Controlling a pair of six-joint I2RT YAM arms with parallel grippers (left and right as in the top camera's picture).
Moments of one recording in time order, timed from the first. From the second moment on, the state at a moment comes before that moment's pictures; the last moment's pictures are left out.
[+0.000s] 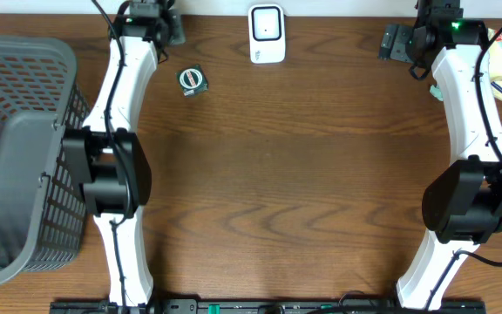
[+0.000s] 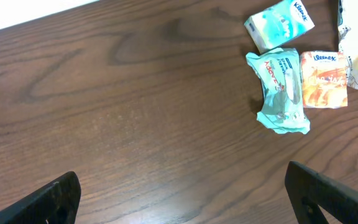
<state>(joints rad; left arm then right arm) -0.07 2.28 2.08 -0.66 -0.13 -0.27 -0.02 2.06 2.00 -0.93 0.17 0.23</state>
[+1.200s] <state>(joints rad) -0.09 2.46 2.04 -0.65 -0.10 -0.34 -0.02 2.06 2.00 -0.93 0.17 0.23</state>
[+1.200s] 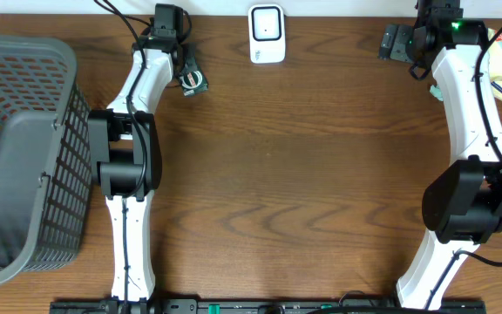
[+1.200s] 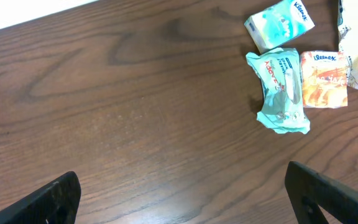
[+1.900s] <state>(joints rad) -0.15 2.46 2.02 -0.72 0.14 -0.36 -0.02 2.06 2.00 -0.93 0.17 0.23</state>
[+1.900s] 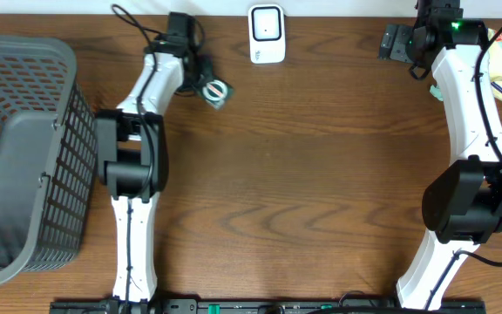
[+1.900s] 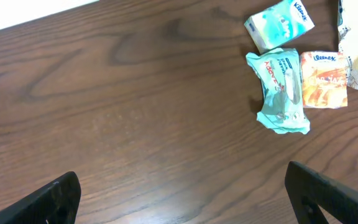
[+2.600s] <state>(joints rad) -0.42 2.05 2.00 -1.14 0.07 -0.49 -0.02 2.06 2.00 -0.93 0.17 0.23</state>
